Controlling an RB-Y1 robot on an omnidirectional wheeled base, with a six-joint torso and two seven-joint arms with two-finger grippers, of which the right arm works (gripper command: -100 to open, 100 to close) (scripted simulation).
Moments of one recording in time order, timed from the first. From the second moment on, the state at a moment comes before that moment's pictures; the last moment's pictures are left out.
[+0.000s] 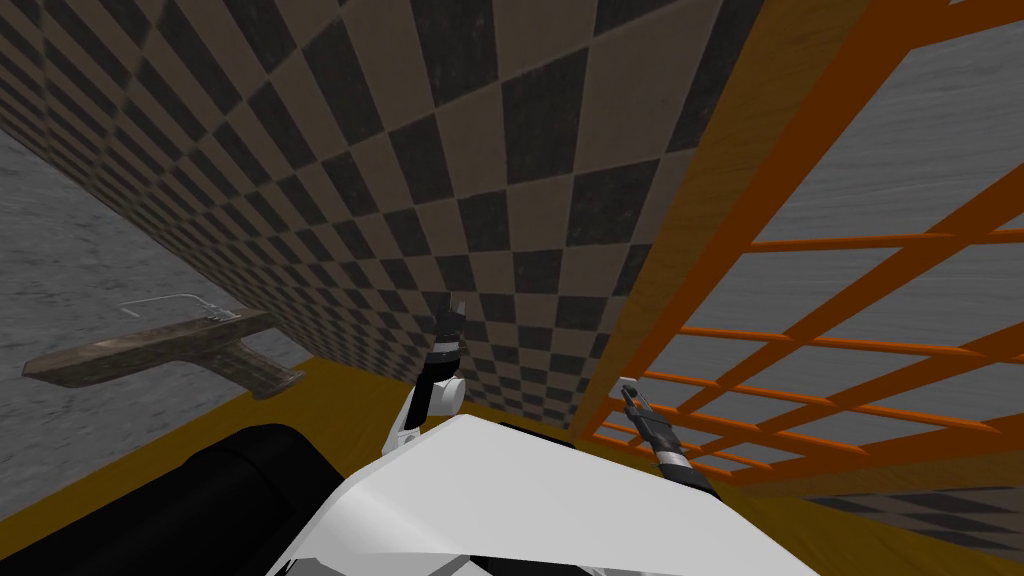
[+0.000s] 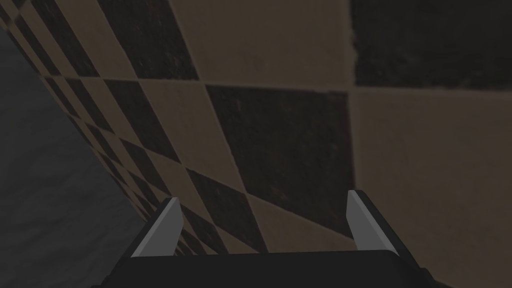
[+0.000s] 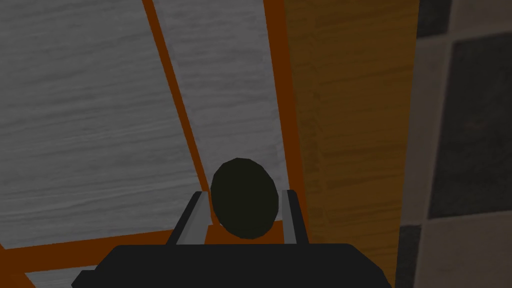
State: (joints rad) arm 0.06 -0.24 -0.32 -0.63 0.38 -1.04 0.98
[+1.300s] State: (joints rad) arm 0.04 -0.25 -0.27 -0.61 0.31 -1.04 0.66
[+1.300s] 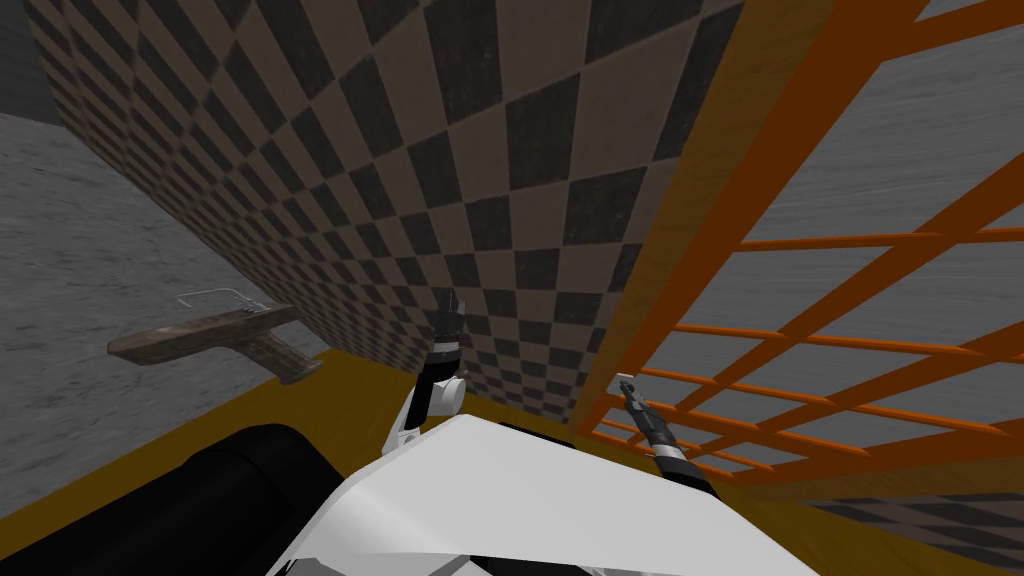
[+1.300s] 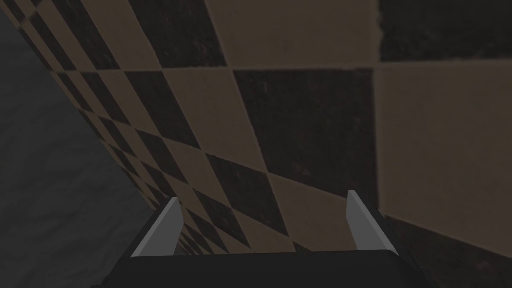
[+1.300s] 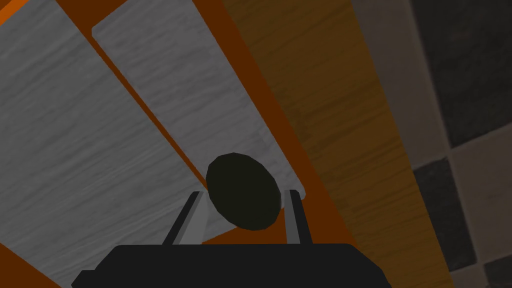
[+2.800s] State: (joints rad) arm 0.02 -0.26 -0.21 -0.60 0.20 -1.02 0.32
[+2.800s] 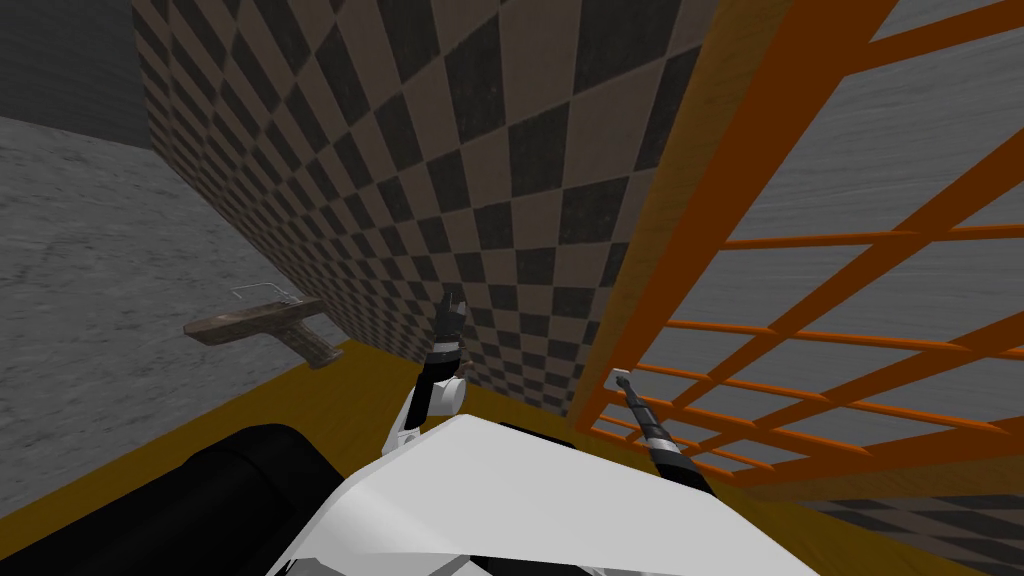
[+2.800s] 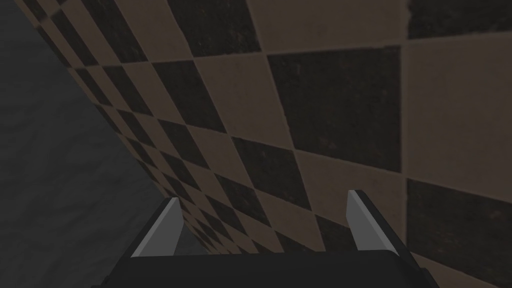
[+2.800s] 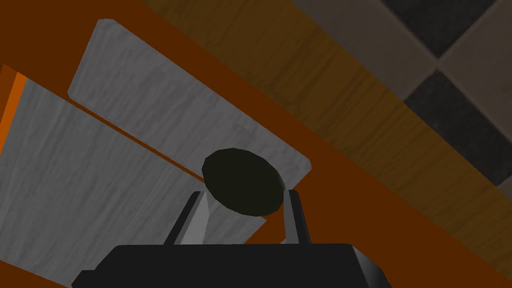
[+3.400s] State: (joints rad) arm 0.02 -0.26 -0.20 -0.58 0.21 -1.04 0.35
